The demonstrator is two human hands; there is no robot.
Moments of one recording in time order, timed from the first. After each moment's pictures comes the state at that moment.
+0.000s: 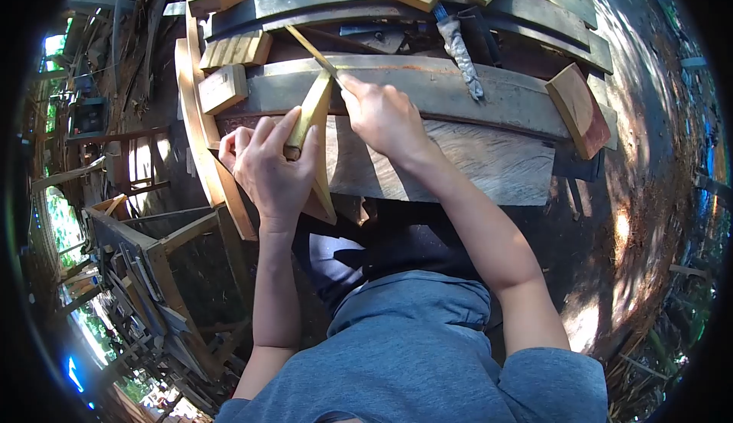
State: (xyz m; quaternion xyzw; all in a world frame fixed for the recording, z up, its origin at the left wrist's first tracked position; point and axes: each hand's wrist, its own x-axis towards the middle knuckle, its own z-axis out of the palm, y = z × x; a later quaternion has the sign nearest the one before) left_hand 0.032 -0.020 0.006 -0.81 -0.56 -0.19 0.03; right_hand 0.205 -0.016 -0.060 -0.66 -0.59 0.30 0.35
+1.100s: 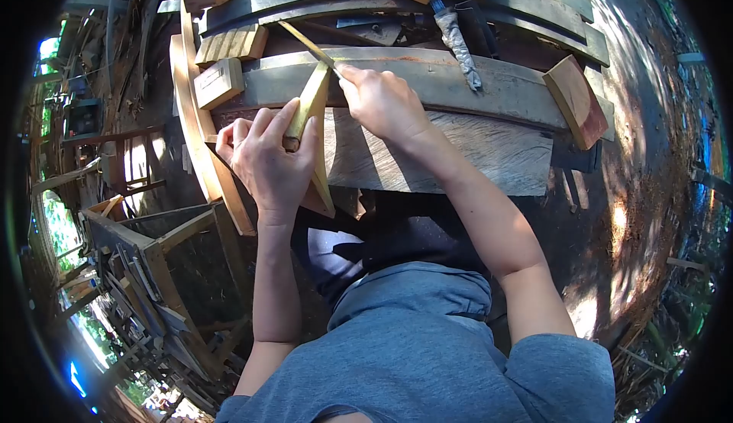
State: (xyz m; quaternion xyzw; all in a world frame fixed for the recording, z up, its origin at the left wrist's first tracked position) left_hand 0.031 -0.020 0.002 -0.81 -0.55 -0.19 0.03; right_hand 0.211 -0.007 -0.050 -0.67 -0.59 0.35 0.28
